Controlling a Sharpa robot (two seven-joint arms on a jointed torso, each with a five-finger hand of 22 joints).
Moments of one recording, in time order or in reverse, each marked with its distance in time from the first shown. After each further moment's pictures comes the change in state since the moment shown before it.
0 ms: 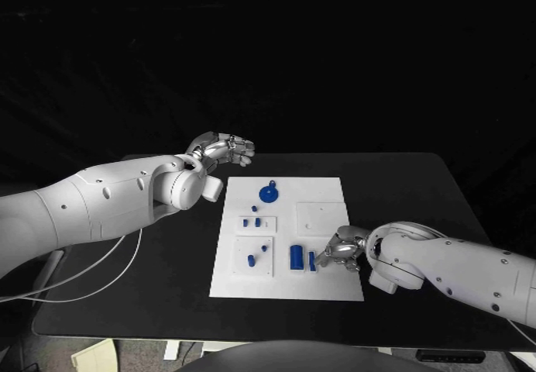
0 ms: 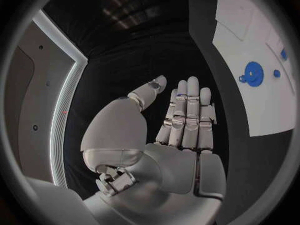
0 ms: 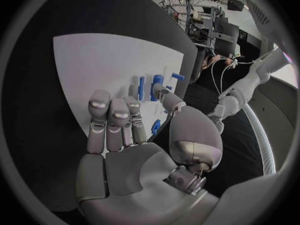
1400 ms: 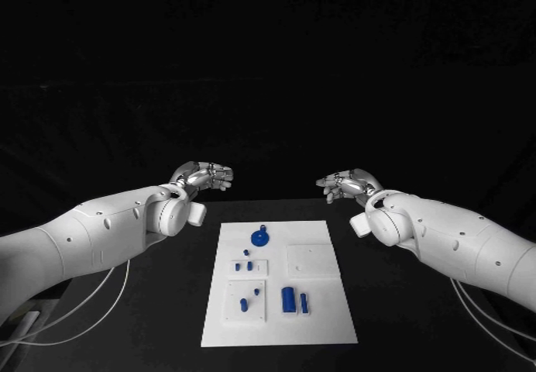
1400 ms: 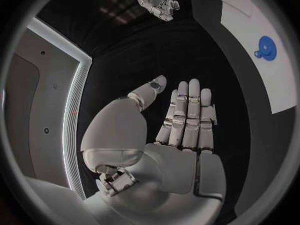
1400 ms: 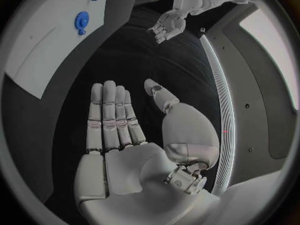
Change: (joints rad) left arm 0.000 0.095 0.001 -0.245 0.020 0.056 0.036; left_hand -0.003 0.003 0.000 0.000 -0.005 -0.030 -0.001 -0.002 -0.015 -0.049 0.011 -0.029 -0.017 -0.082 0.042 -0.099 0.012 -0.001 -0.030 0.037 -0.046 0.006; right arm 0.073 0.189 0.174 -0.500 0.542 -0.184 0.553; right_hand 0.138 0.099 -0.126 -0.066 0.146 -0.167 0.095 -0.031 0.018 -0.259 0.106 -0.465 -0.466 -0.352 0.173 -0.521 -0.284 0.009 -0.445 0.163 -0.485 -0.219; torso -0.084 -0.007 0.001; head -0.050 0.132
